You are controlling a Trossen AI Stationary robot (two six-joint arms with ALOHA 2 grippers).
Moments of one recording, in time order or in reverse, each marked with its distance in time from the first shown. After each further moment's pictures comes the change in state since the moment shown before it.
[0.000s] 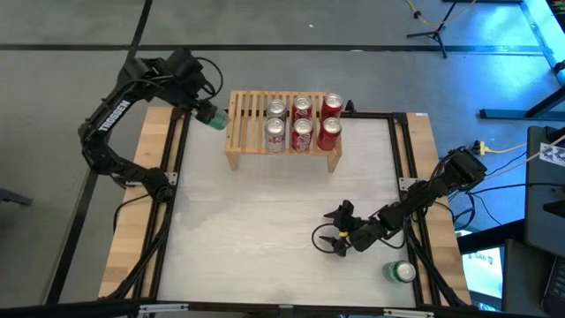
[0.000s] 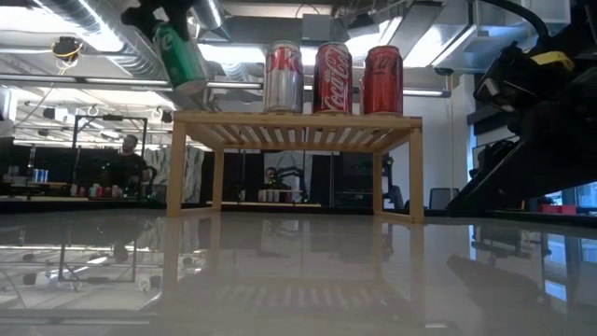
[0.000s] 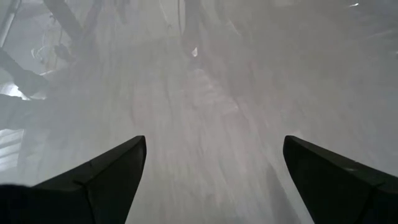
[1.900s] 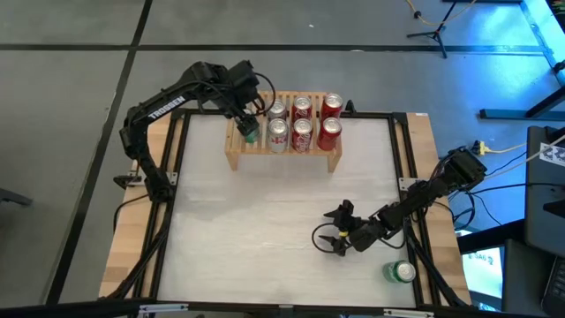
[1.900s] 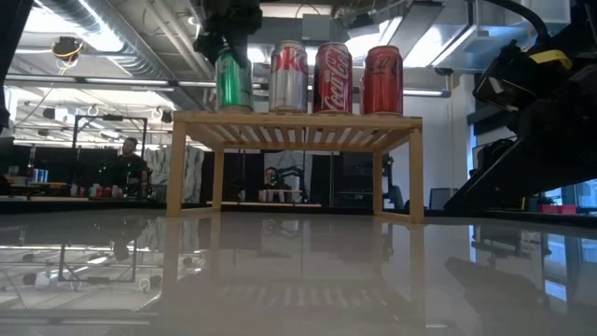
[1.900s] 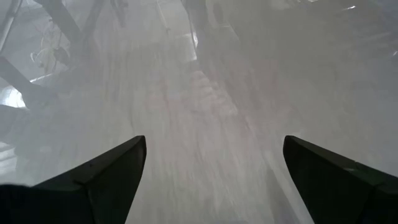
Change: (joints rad) left arm -0.206 0.349 0.164 0.098 -0.022 0.110; right arm 0.000 0.000 0.000 0.006 0.012 0.002
